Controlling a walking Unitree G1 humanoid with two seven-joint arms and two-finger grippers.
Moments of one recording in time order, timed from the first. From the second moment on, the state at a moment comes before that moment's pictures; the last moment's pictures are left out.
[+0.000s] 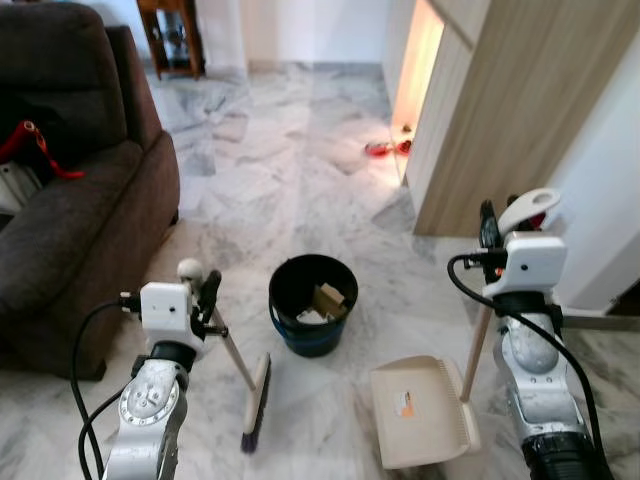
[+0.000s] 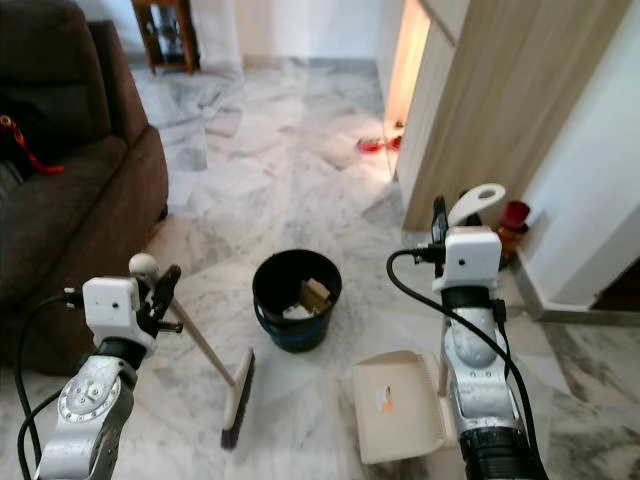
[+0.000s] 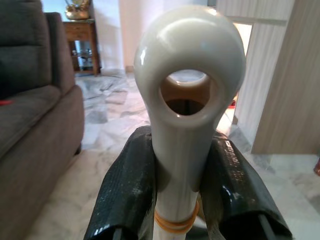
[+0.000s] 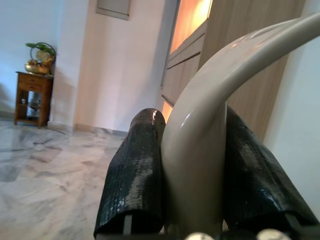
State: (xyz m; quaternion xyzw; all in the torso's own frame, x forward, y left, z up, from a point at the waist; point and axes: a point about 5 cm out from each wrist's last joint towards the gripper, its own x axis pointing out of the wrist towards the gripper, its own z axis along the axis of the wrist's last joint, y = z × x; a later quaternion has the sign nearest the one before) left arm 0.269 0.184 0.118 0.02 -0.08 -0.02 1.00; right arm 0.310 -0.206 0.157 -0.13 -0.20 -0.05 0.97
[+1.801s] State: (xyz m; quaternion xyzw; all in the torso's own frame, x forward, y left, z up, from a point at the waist) left arm 0.299 0.169 0.124 0.03 -0.09 -0.05 0.99; right arm 0.301 -0.211 0.138 -0.05 -0.15 -0.08 0.98
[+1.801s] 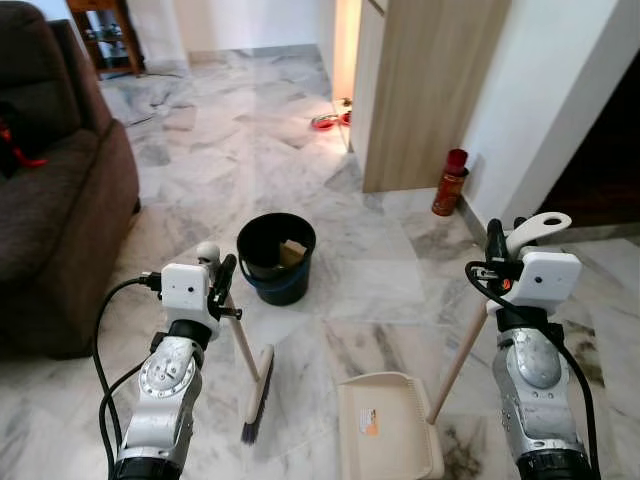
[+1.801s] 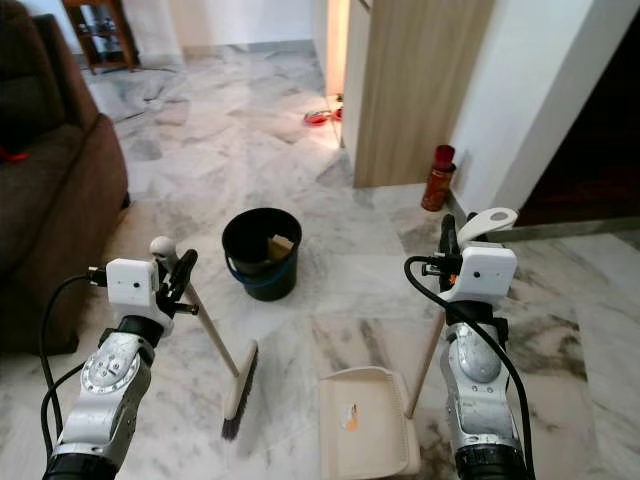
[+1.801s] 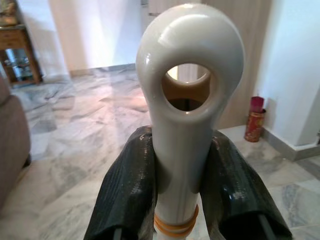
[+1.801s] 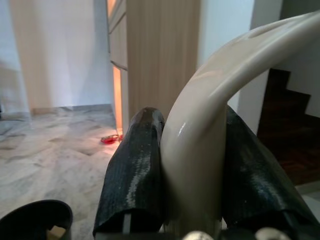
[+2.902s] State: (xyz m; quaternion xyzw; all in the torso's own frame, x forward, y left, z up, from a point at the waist) left arm 0.300 0.180 0.125 0.05 -0.09 -0.05 0.99; right arm 0.304 -0.204 0.138 -0.04 -0.15 -0.08 0.98
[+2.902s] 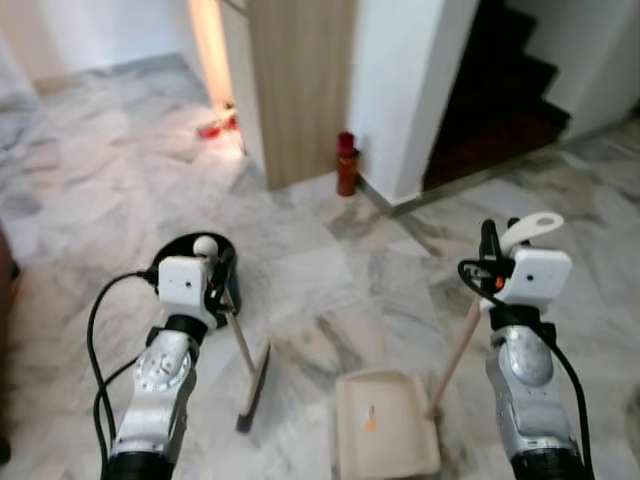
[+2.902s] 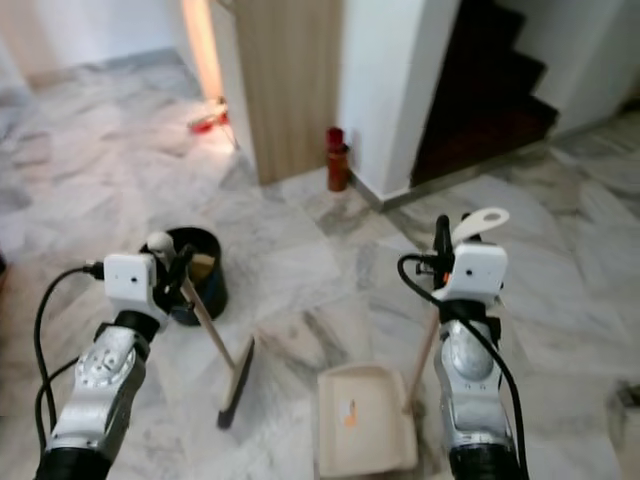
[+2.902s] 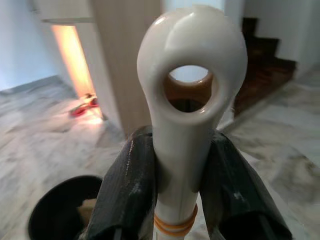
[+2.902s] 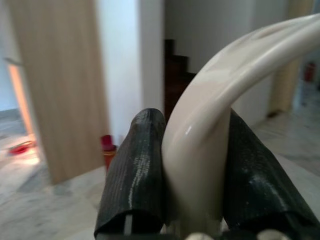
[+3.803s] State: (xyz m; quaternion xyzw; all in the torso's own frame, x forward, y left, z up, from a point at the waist) left arm 0.304 0.171 0.126 0.03 -0.10 -0.05 0.99; right arm 0.305 -0.210 0.143 -0.05 -0.15 -0.09 0.98
